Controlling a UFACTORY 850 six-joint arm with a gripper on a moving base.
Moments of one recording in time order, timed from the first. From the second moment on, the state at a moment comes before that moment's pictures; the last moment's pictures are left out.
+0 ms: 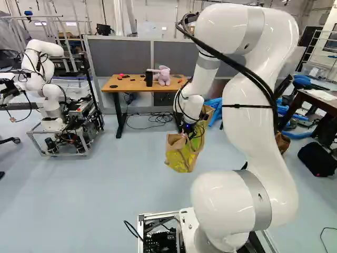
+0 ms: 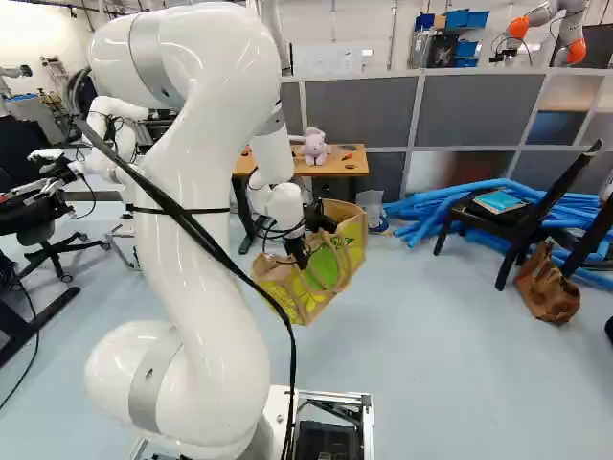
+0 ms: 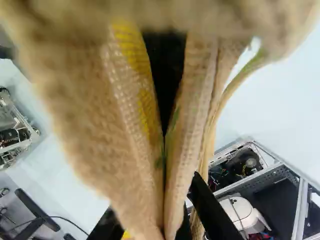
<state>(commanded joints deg) -4.1 -29.2 -46.4 14.3 -7.7 16.8</state>
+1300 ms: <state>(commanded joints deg) -4.0 -13.7 -40.3 14.2 -7.9 -0.5</state>
